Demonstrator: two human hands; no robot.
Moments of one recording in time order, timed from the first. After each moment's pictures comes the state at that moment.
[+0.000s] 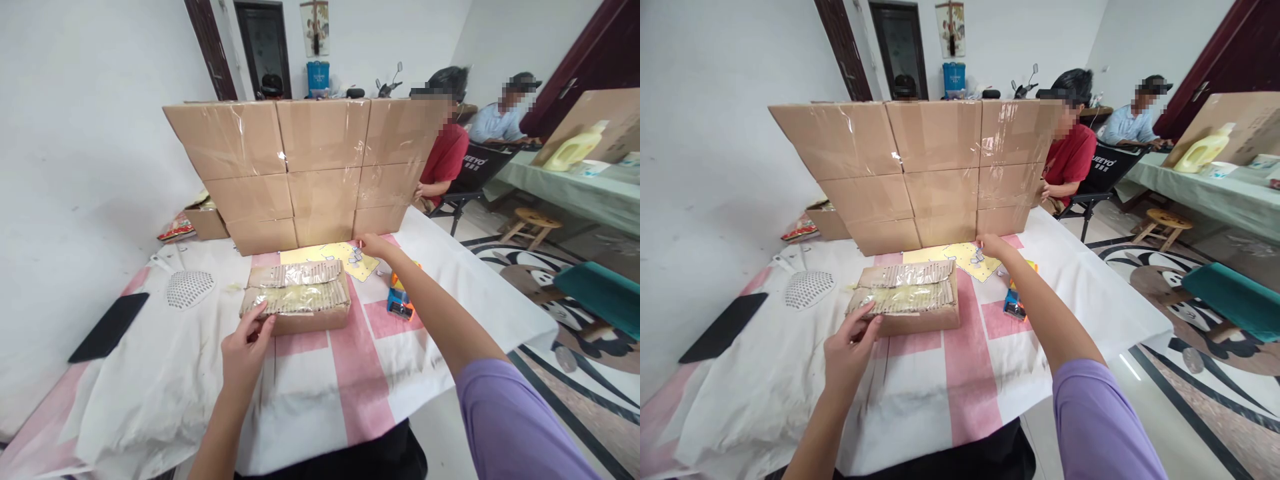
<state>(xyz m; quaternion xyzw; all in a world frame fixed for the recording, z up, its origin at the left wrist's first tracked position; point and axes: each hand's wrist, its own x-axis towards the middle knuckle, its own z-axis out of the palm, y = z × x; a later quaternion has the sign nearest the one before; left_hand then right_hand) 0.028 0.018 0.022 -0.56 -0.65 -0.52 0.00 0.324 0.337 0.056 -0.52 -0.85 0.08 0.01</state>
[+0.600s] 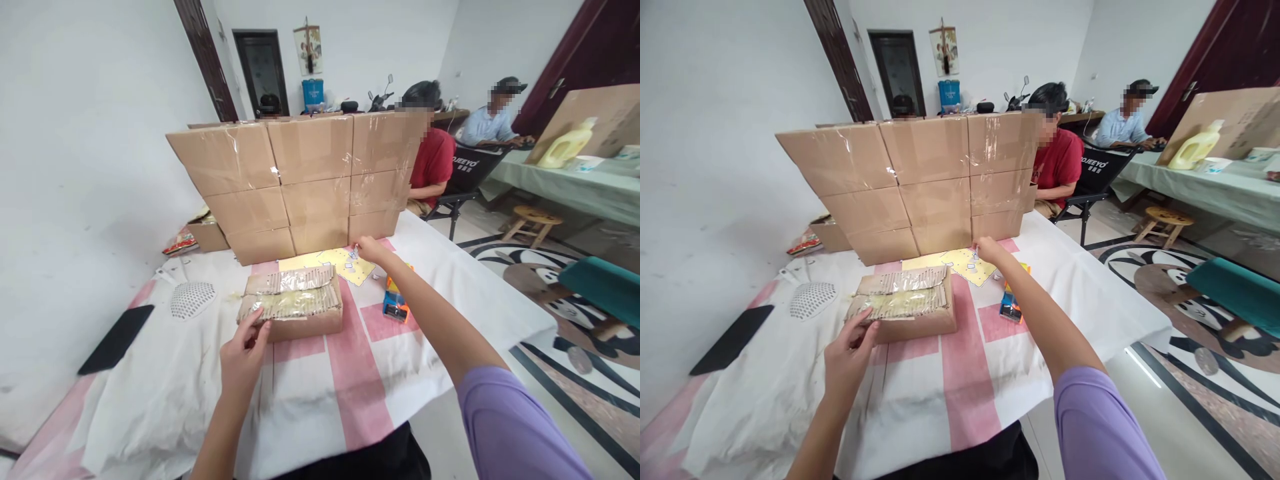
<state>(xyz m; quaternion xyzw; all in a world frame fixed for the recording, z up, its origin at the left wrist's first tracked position) 0.031 0.015 0.024 -0.55 -0.66 -0.51 0.01 0.328 0.324 0.063 -0.52 -0.85 0.06 0.08</state>
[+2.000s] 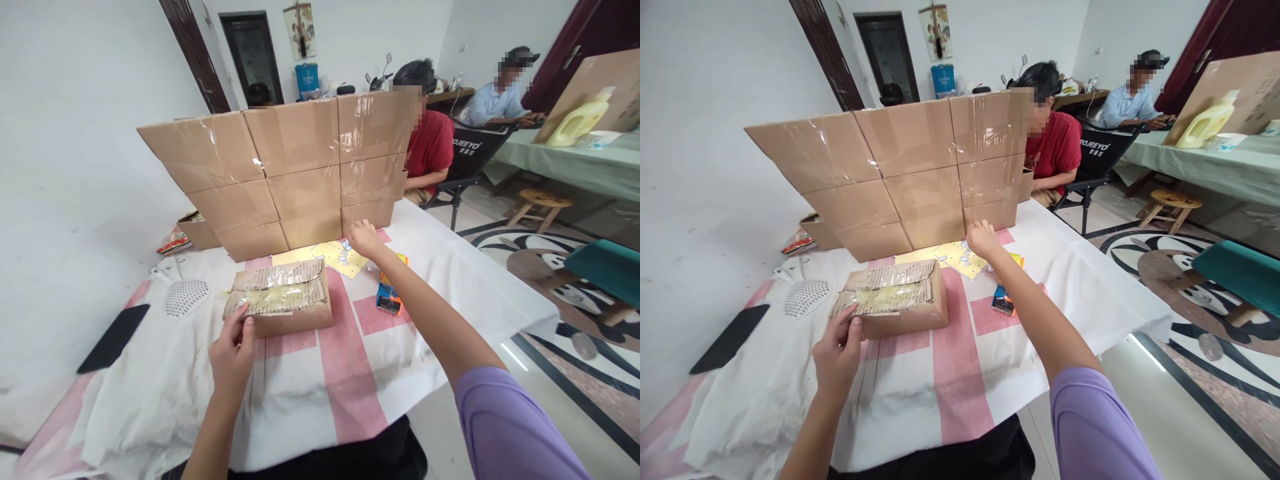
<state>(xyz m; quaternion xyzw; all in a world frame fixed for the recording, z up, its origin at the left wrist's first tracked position) 0.041 0.017 0.022 -0.53 -0.69 -0.50 0.05 0.328 0.299 0.072 -0.53 -0.83 0.01 0.17</state>
